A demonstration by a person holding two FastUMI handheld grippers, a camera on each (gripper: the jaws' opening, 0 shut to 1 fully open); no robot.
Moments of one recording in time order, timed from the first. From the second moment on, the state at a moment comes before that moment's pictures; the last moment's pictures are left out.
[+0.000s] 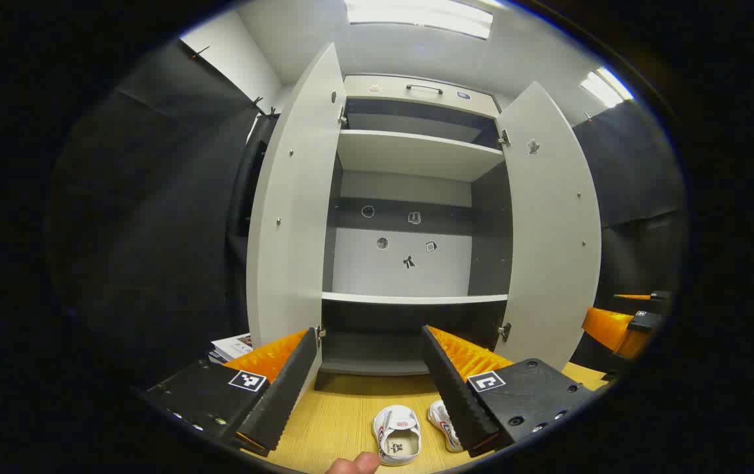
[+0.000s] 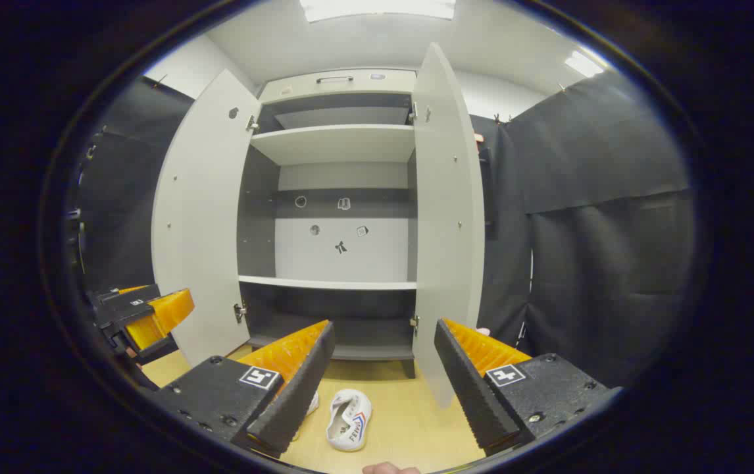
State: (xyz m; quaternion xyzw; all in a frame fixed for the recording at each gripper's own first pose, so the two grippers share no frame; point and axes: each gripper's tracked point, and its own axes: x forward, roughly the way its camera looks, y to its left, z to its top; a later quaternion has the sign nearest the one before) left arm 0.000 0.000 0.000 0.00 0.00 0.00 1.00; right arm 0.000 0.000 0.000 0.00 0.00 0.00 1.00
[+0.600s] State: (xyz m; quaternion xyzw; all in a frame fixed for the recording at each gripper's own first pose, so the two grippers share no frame) left arm 0.002 -0.006 0.005 0.01 -0.02 -0.01 1.00; right arm -0.002 -0.001 -0.002 -0.01 0.00 0.00 1.00
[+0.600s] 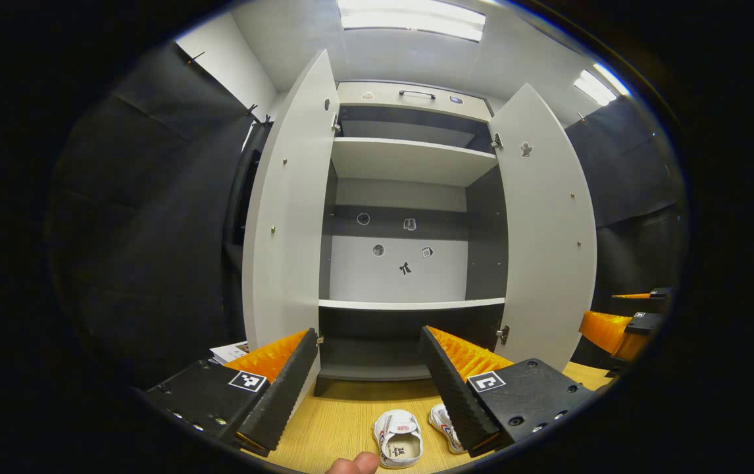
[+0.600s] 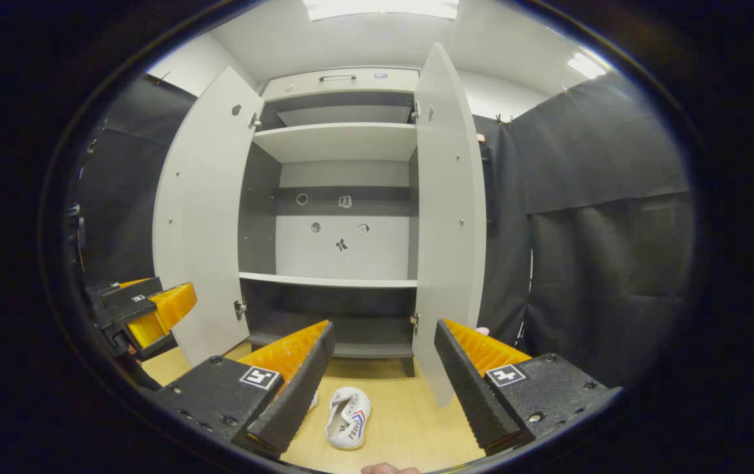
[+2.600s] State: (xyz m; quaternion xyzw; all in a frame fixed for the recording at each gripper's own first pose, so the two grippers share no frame) left arm 0.013 0.042 -0.016 0.02 0.01 0.03 1.00; right arm 0.086 0.096 -0.273 0.02 0.30 0.11 0.95
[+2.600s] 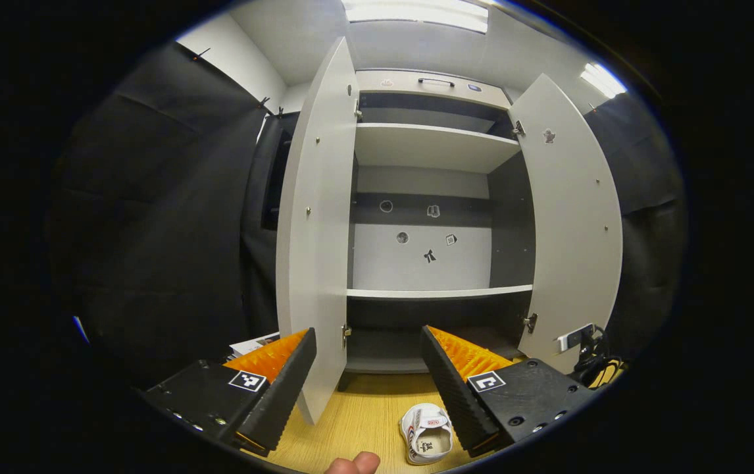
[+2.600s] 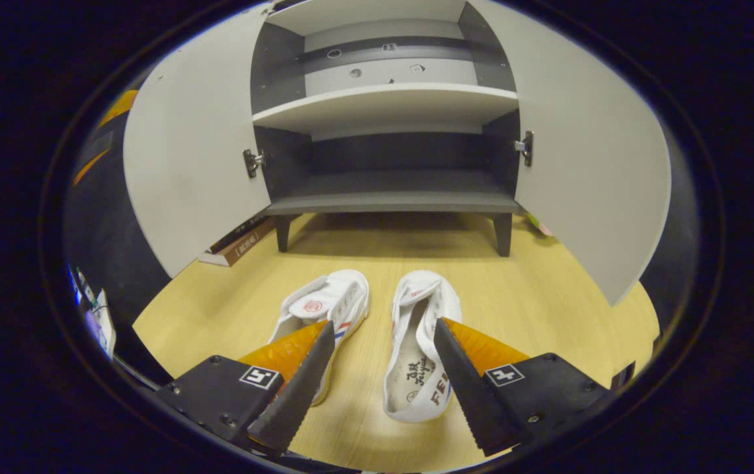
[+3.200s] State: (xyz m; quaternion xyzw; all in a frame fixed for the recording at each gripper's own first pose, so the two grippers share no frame) left arm 0.019 0.059 -0.031 0.02 0.03 0.04 1.00; right arm 0.119 0.107 -0.336 0.03 0.36 0.11 0.93
